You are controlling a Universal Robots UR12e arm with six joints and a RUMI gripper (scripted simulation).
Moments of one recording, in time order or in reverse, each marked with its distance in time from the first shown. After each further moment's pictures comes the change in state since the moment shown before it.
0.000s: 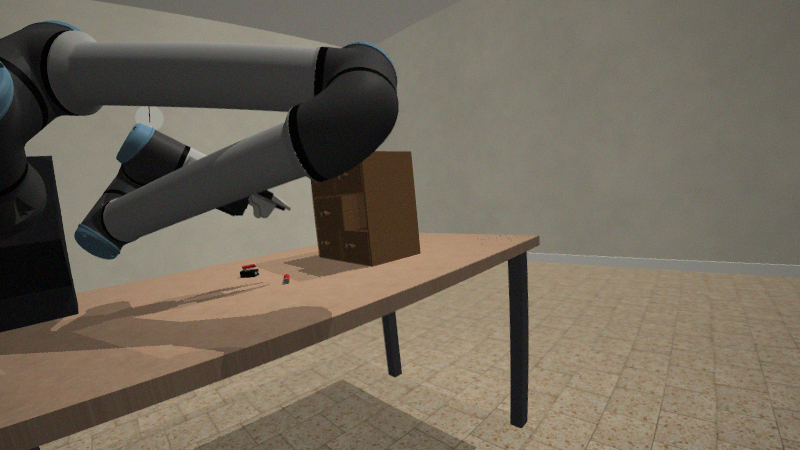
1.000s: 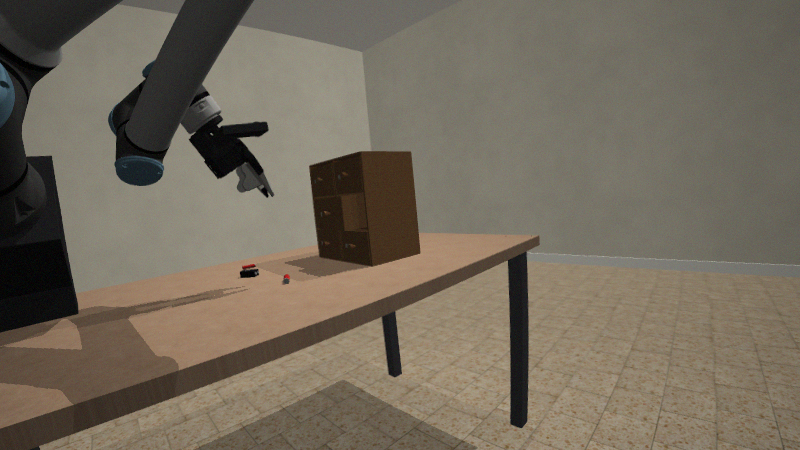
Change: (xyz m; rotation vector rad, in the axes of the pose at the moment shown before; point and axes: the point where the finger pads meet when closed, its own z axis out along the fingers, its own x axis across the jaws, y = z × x) arm 0.000 -0.018 -0.050 -0.457 0.009 -0.009
